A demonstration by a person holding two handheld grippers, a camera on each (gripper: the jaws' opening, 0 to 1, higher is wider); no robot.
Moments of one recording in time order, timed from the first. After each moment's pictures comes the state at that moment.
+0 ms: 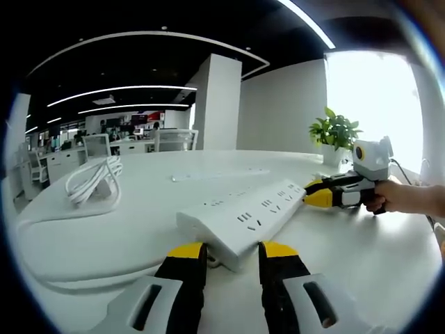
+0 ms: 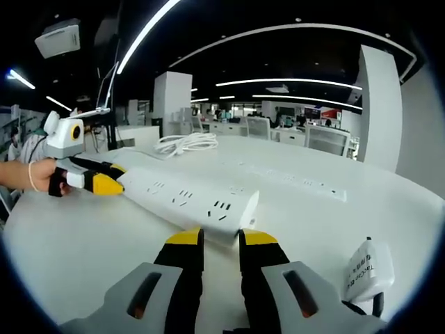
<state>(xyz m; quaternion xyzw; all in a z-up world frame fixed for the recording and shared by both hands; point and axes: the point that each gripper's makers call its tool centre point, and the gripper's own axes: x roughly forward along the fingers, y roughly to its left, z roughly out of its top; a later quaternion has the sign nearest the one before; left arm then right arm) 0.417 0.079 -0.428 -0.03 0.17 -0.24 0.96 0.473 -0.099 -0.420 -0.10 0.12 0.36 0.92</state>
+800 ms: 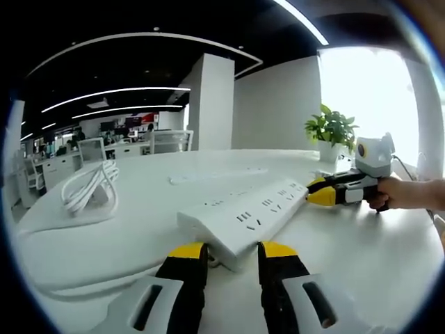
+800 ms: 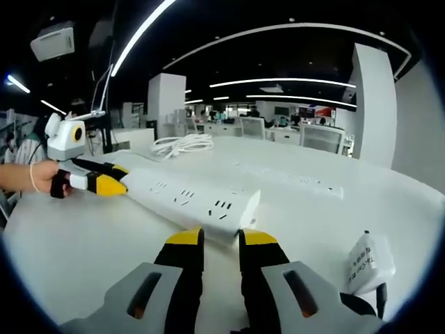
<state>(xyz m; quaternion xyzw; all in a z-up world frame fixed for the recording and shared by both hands) 0.429 0.080 -0.428 -0.01 0.17 -0.25 0.95 0.474 -0.102 -0.420 -0.09 0.12 0.35 0.93</state>
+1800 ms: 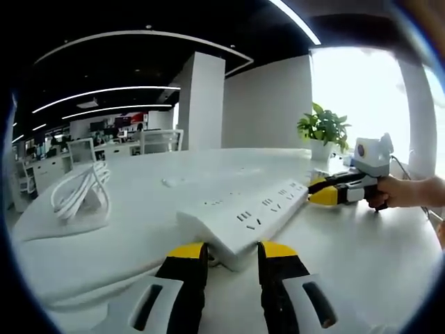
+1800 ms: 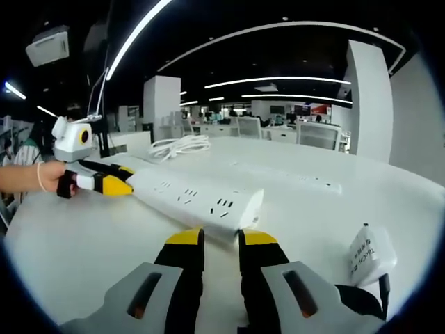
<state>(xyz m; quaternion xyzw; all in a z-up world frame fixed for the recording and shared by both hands) 0.440 0.082 -0.430 -0.01 0.17 -0.29 0.94 0.469 -0.102 -0.421 -0.07 0.13 0.34 0.93</state>
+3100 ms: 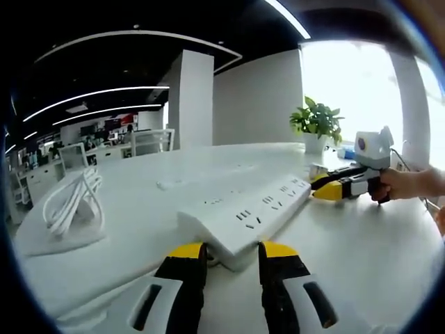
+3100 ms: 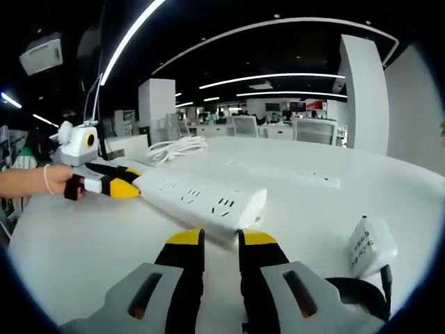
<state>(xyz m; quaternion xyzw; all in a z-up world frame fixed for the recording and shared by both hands) 0.454 0.079 -0.430 0.02 0.17 -0.31 0.93 0.468 -0.105 -0.419 -0.05 0.13 0.33 0.93</state>
